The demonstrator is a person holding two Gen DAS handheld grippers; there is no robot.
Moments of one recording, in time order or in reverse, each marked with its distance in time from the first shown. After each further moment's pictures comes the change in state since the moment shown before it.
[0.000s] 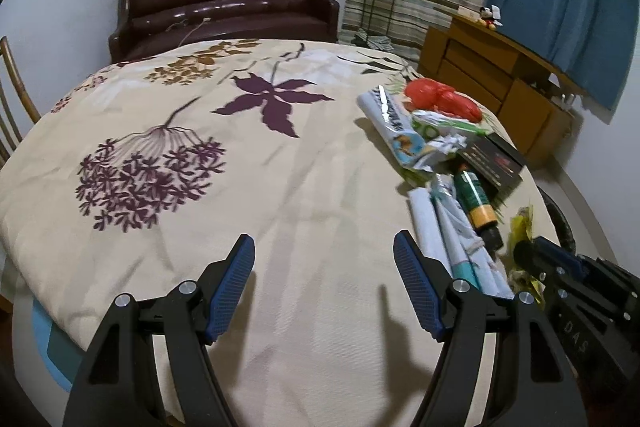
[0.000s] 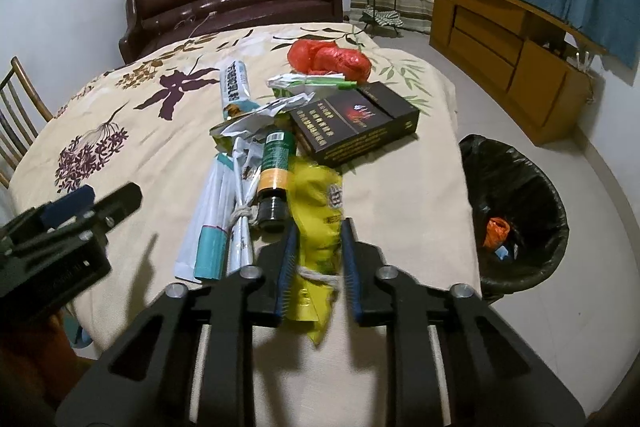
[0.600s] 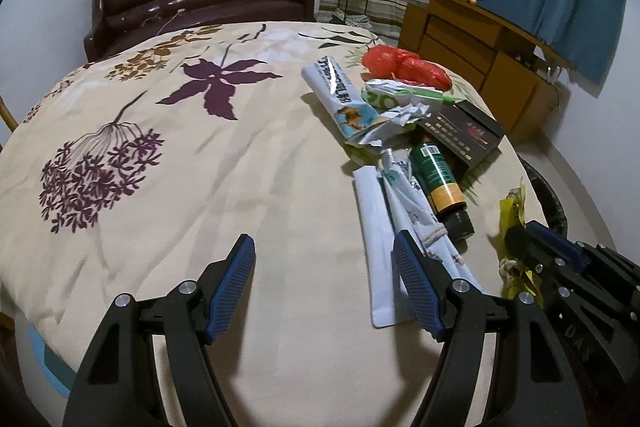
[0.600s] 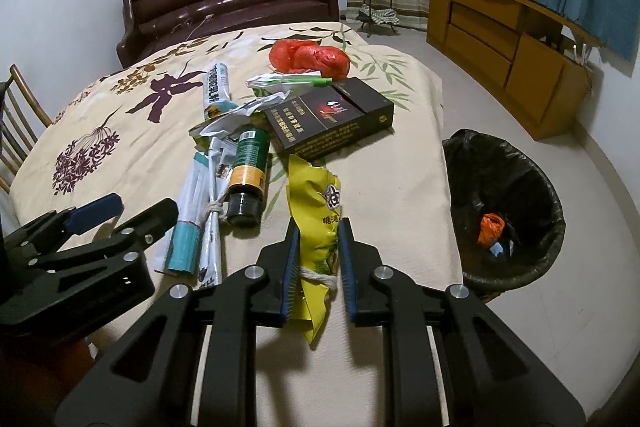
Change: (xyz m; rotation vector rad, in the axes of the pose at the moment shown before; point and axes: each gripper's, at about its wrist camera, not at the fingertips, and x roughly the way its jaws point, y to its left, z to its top) left arm 0.020 -0.037 -0.002 0.063 0.070 -0.038; right arm 0.002 -0.021 -0.003 0.022 0.002 0.010
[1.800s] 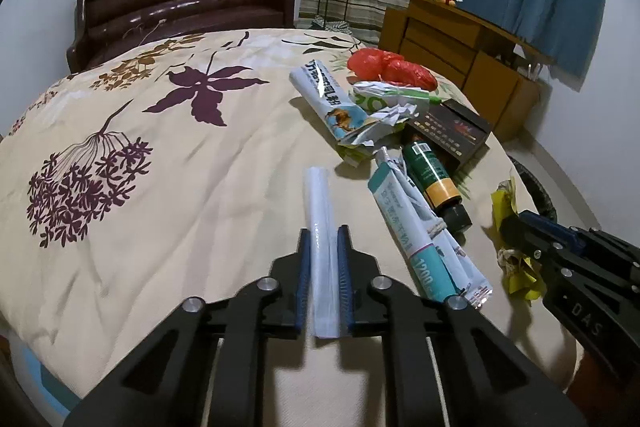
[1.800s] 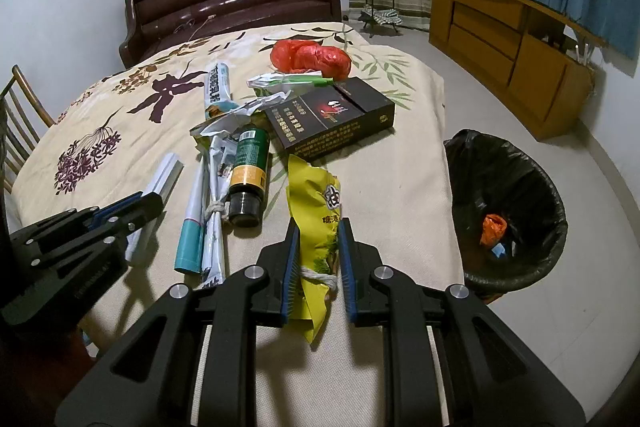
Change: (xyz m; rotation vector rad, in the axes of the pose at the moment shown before) left arm -0.002 0.006 -0.004 0.033 -0.038 -0.055; right arm 0.001 -0.001 0.000 -0.001 -0.003 0.007
